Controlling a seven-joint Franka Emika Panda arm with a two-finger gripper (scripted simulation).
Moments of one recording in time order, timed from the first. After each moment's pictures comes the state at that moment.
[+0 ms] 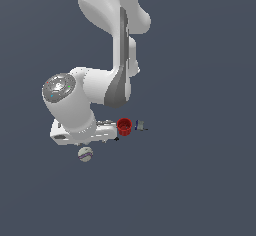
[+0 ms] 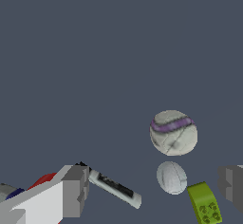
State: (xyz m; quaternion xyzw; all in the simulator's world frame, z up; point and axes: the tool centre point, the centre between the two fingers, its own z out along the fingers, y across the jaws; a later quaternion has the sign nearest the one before) arm 0.096 -0.138 0.138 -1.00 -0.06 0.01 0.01
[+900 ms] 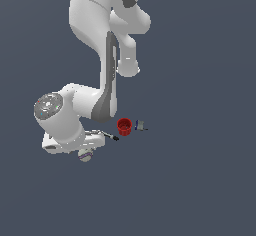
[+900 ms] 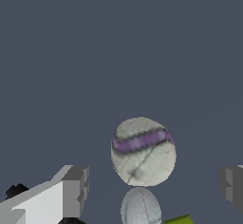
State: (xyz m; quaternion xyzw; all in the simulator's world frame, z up) arm 0.105 -0.188 0.085 -1.00 -0.08 0.00 0.00
